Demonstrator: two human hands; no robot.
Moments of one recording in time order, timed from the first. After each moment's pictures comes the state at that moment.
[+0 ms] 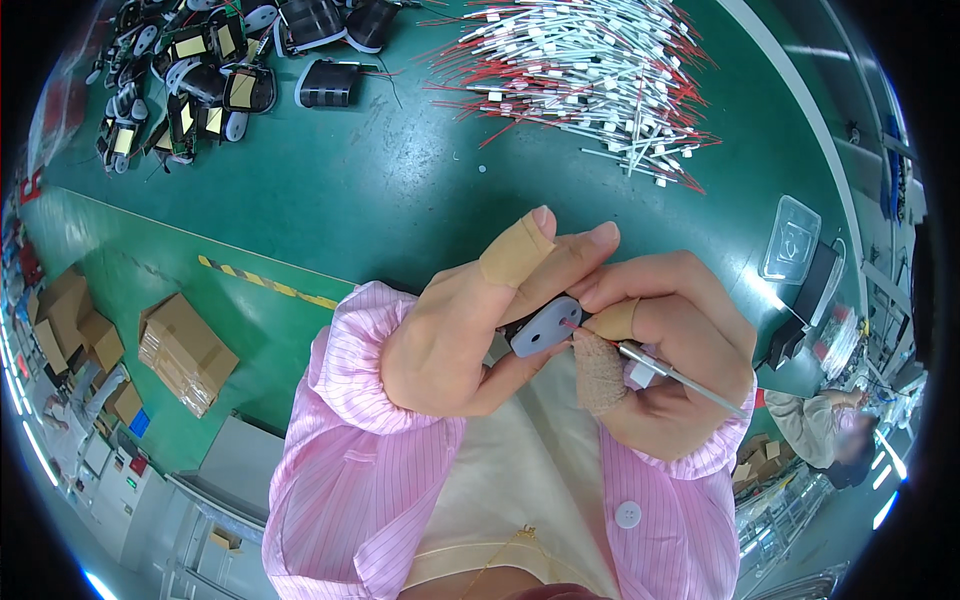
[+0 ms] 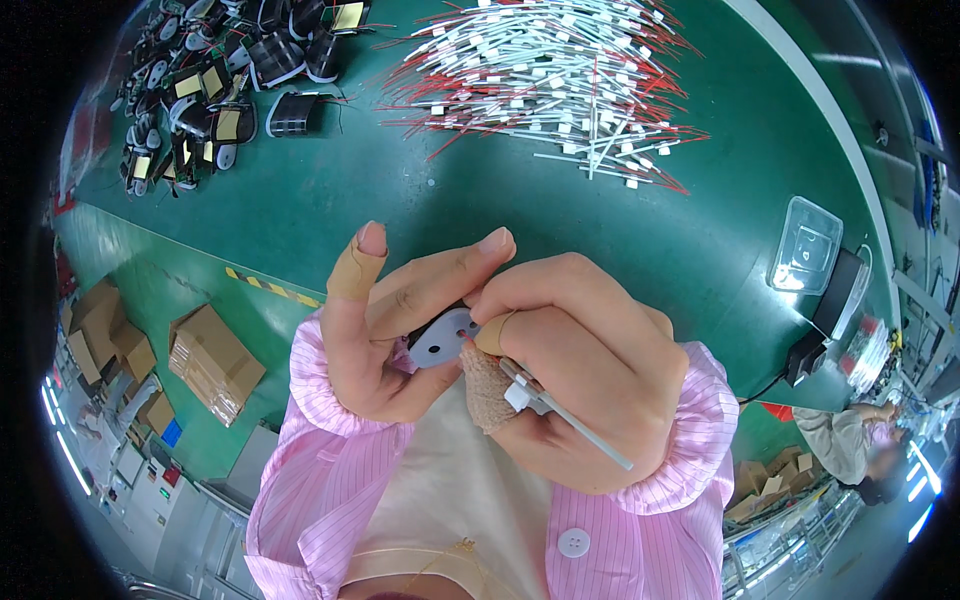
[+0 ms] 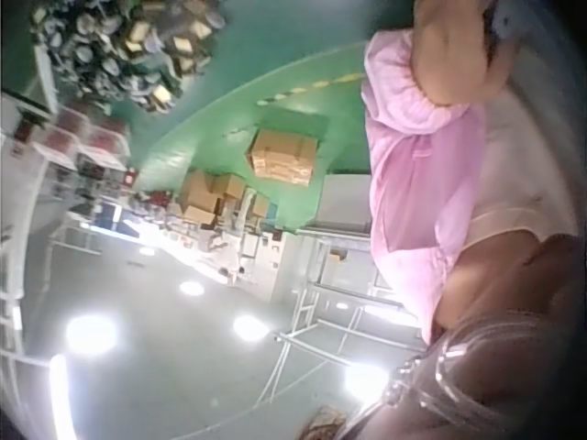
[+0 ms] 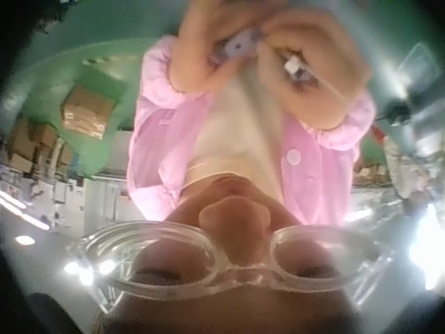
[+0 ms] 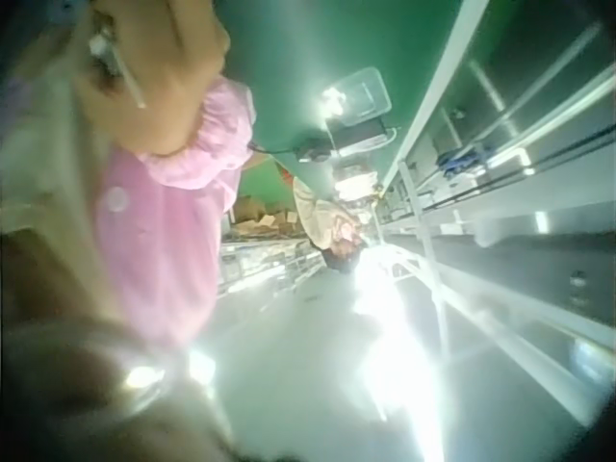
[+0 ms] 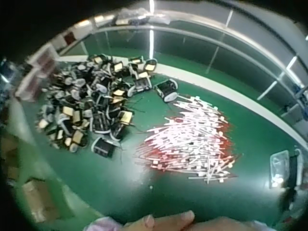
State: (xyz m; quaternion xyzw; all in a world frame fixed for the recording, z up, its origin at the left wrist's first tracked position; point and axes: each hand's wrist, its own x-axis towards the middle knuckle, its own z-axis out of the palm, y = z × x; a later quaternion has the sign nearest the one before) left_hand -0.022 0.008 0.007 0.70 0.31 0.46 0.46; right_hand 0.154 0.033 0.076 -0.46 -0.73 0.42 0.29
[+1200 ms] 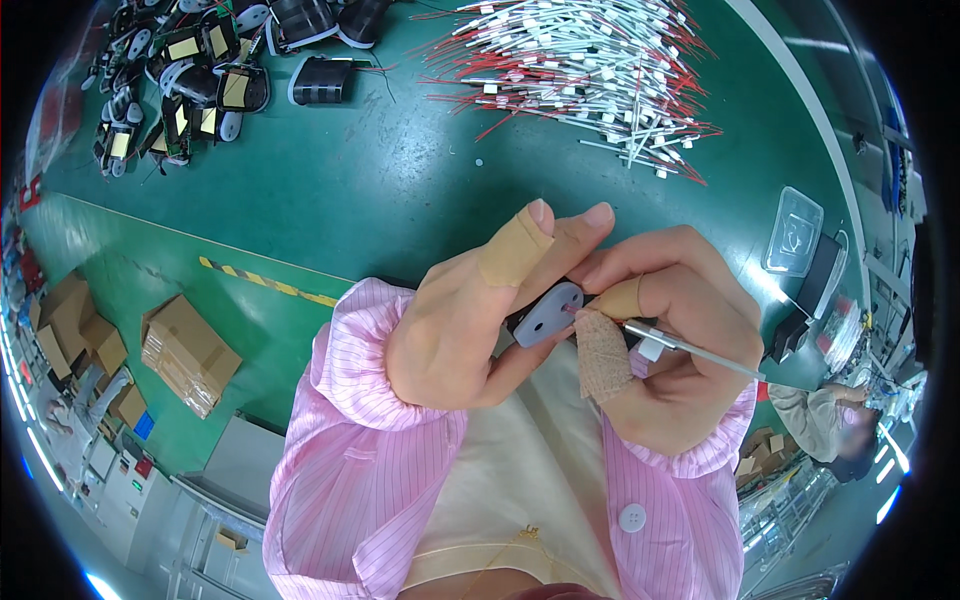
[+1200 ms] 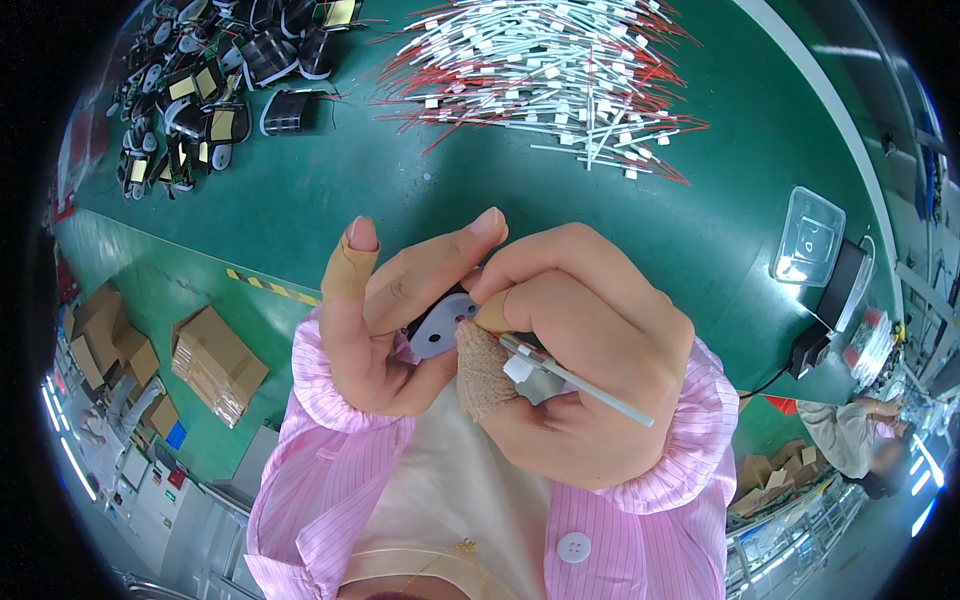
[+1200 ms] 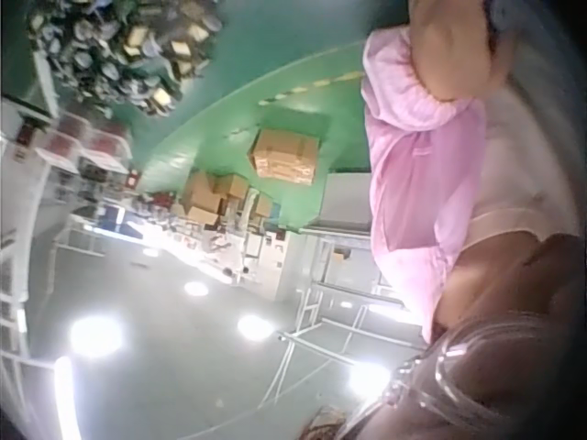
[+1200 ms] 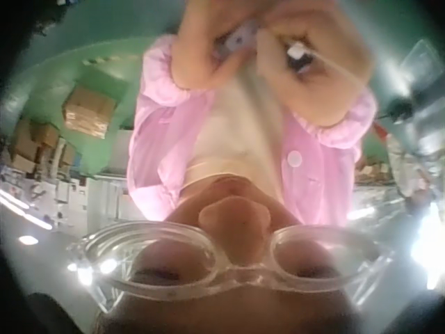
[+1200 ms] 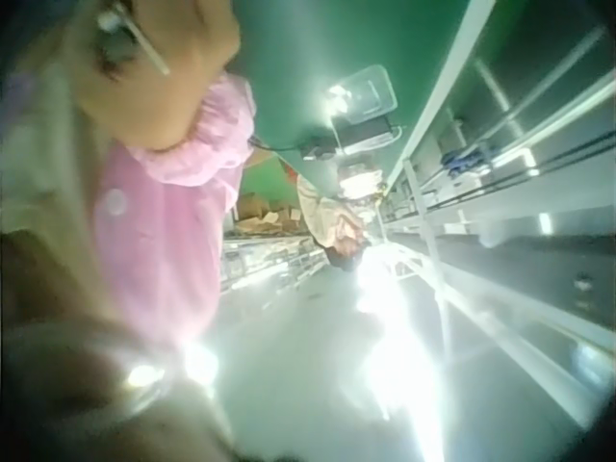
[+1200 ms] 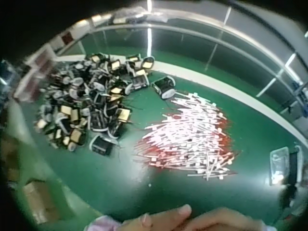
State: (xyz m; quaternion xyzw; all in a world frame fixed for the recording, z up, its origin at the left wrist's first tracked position) left_hand -0.020 0.010 0.011 0.72 0.34 0.44 0.43; right_hand 0.154 0.036 0.074 -0.47 -0.69 0.46 0.30
